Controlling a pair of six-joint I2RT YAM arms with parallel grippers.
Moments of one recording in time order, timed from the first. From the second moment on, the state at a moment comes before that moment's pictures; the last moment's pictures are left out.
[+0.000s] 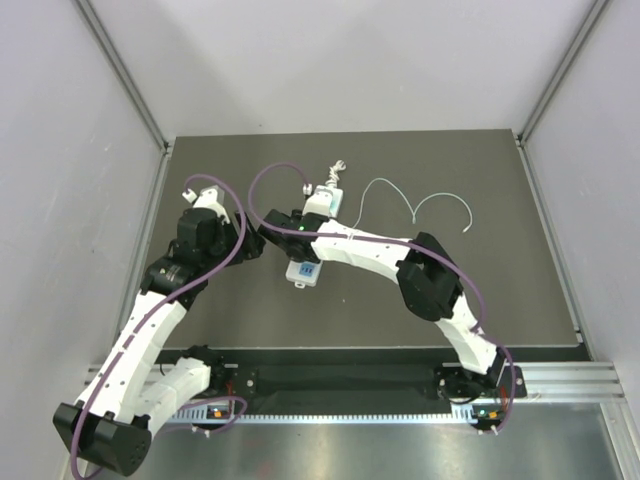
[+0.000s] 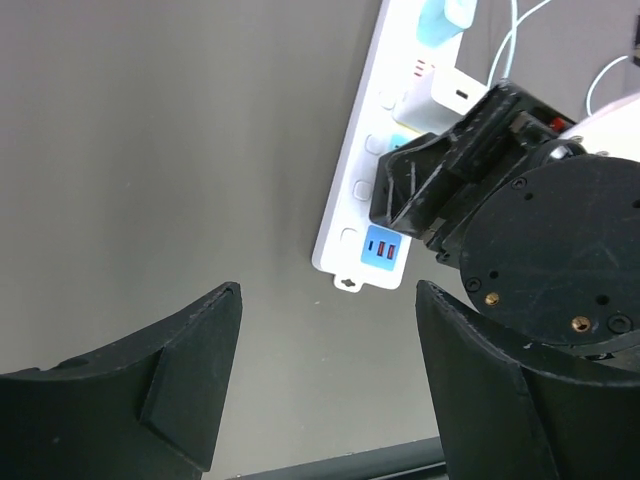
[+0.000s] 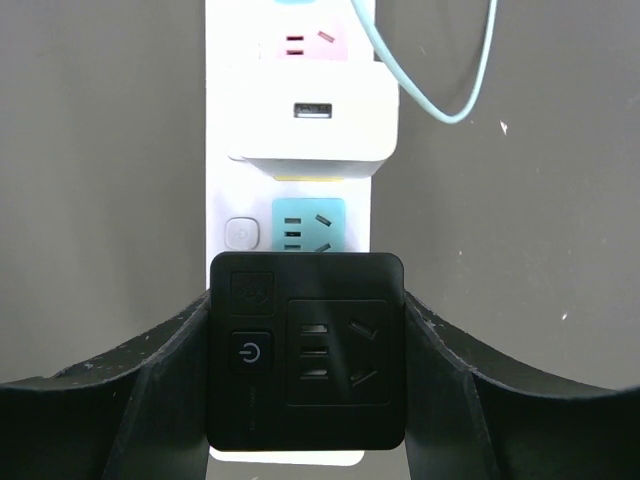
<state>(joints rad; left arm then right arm) -0.31 0.87 0.89 -0.61 0.00 -0.50 1.06 2.23 1.88 -0.88 0.76 1.15</state>
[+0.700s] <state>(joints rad) -0.30 0.88 1.29 -0.71 -0.31 -0.65 1.12 2.33 1.96 -0.96 0.91 1.26</state>
